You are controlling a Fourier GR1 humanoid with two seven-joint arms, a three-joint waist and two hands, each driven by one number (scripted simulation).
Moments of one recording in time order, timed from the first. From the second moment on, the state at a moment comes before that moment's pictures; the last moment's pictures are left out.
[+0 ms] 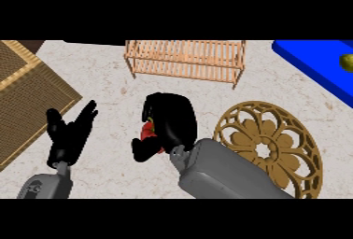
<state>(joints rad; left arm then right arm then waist) -0.12 0.23 -0.03 -1.35 0.17 0.05 0.27 -0.78 -0.01 0.72 -1.40 0.58 -0.16 0.98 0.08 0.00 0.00</state>
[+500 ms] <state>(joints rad) -0.09 0.24 -0.01 -1.35 0.18 0.05 0.28 -1.22 -0.01 0.67 -1.40 0.64 -0.19 1.17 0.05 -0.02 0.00</state>
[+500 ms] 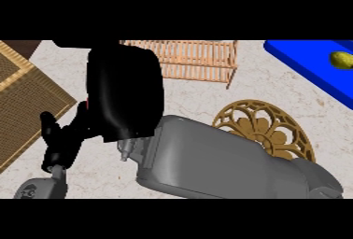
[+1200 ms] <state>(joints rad) -0.06 0.24 0.01 -1.38 0.19 0.04 0.25 -1.58 -0.03 0.33 -1.11 0.66 -0.14 1.15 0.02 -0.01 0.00</state>
